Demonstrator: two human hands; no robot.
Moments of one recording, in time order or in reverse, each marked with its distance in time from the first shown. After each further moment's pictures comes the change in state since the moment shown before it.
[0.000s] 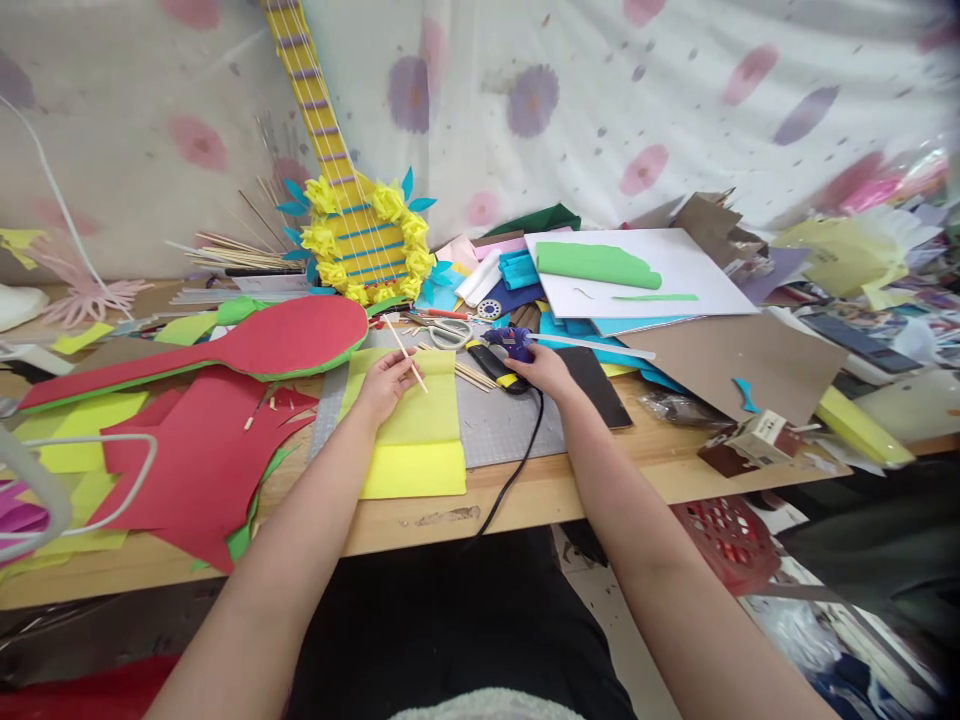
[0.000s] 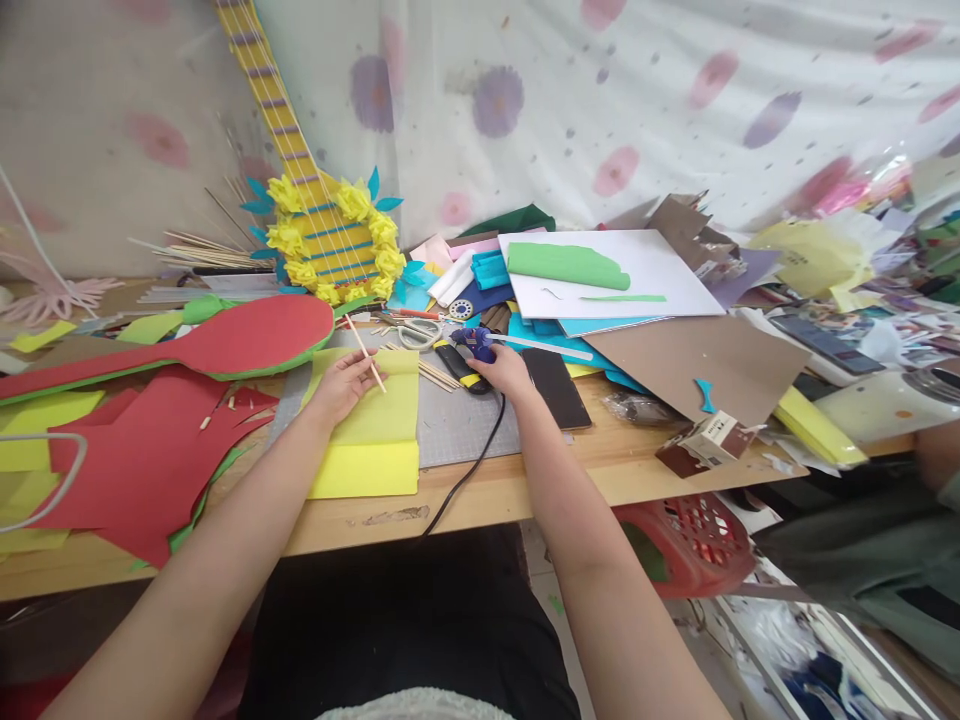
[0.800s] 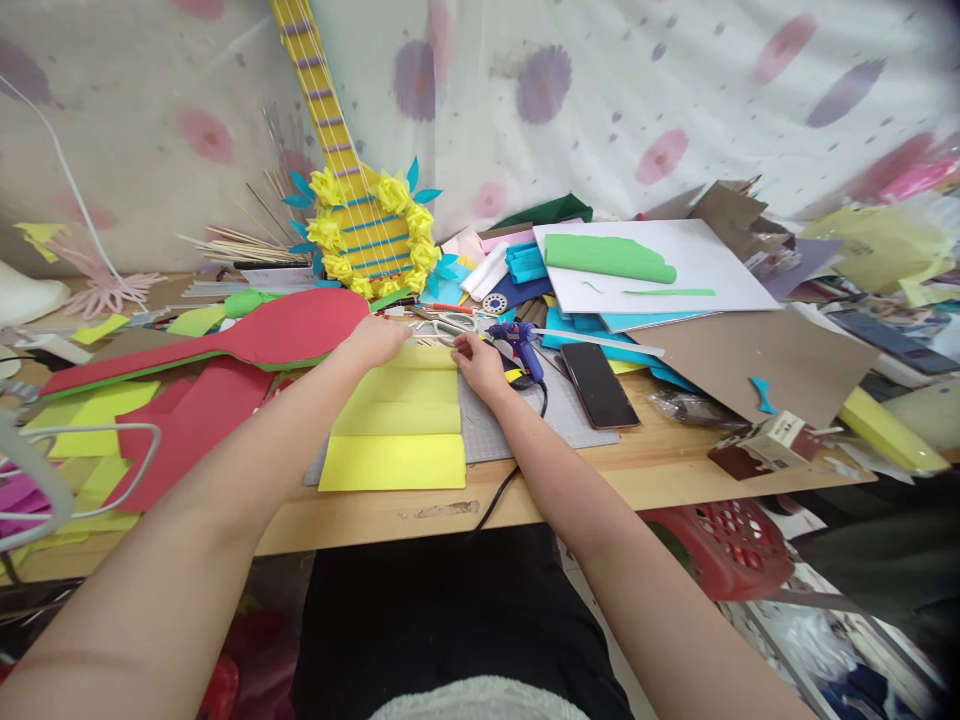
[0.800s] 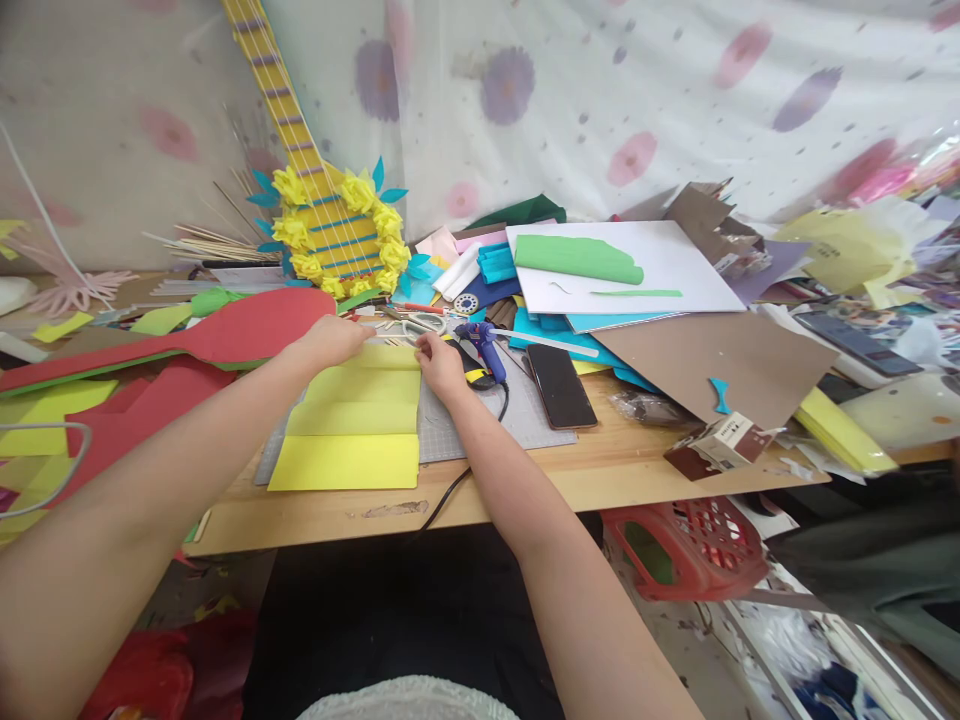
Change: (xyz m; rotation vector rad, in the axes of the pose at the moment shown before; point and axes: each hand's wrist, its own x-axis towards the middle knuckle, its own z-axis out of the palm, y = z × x) left_hand 0.037 0.069 0.013 2.100 -0.275 0.330; right_hand -0.002 -0.065 0.079 0.335 0.043 -0.368
